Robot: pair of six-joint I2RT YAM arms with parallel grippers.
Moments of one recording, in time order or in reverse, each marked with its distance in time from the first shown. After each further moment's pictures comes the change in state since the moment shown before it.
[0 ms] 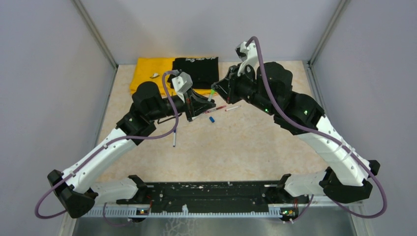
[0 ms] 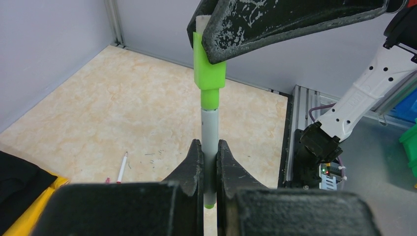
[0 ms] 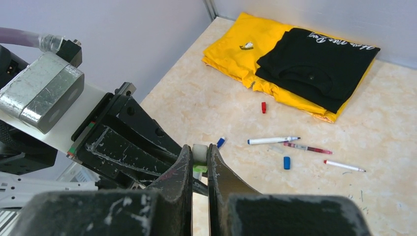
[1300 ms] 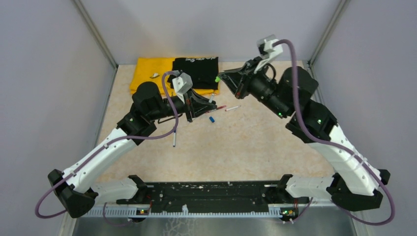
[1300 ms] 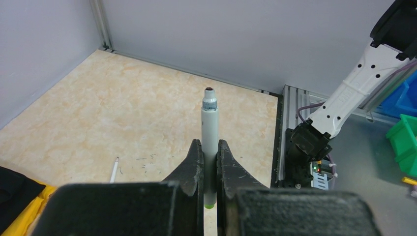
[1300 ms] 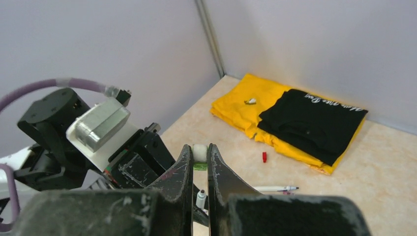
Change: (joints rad) left arm -0.001 0.003 -0.006 0.026 0.040 -0.013; right arm -0.005 -0.138 -0.091 0.233 0.025 -0.075
